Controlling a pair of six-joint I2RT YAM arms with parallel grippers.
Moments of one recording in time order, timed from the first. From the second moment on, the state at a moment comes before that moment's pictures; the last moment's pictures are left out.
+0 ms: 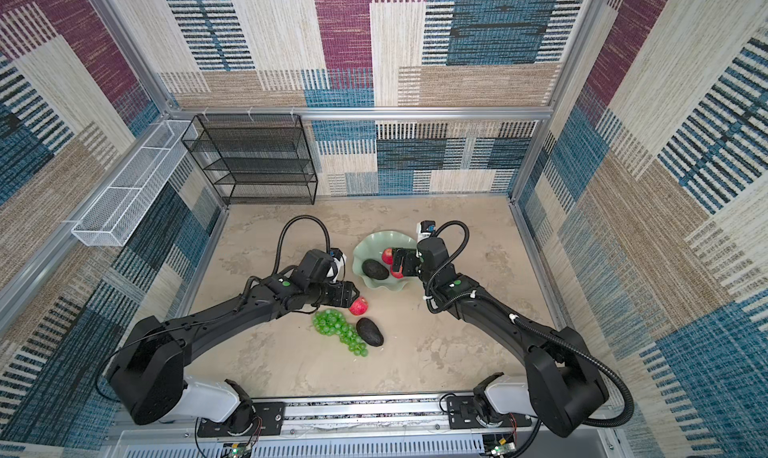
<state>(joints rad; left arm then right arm) -0.70 1.50 0.96 -0.38 0.09 -0.45 0.51 1.27 0.77 0.00 0.14 0.44</state>
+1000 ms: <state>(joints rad) -0.73 1.44 1.04 -0.46 0.02 -0.33 0.51 1.23 0.73 0.02 0.21 0.46</state>
